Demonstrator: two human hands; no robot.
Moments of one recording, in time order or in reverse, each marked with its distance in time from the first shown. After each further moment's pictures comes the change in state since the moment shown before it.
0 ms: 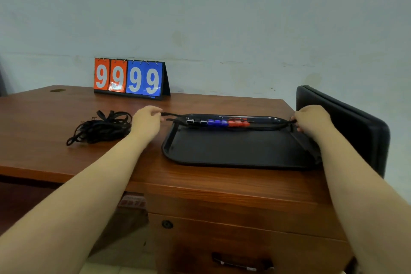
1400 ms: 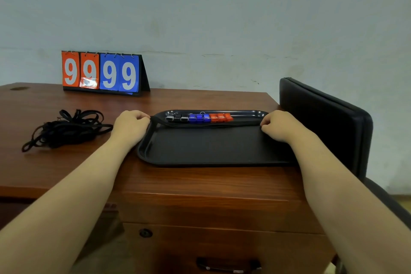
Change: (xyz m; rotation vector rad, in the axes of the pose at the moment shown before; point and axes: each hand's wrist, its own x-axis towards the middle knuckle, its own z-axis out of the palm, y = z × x) left_hand 0.009 -0.009 0.025 0.214 -0.087 0.048; right_hand -0.005 0.013 0.021 -0.578 -0.244 -0.328
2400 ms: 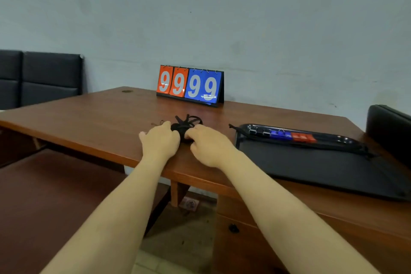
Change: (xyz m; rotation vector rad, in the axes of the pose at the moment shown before) left_hand -0.051 -0.074 -0.117 0.453 0.196 -0.137; right_hand -0.085 -0.313 0.081 0.030 -0.081 -0.849
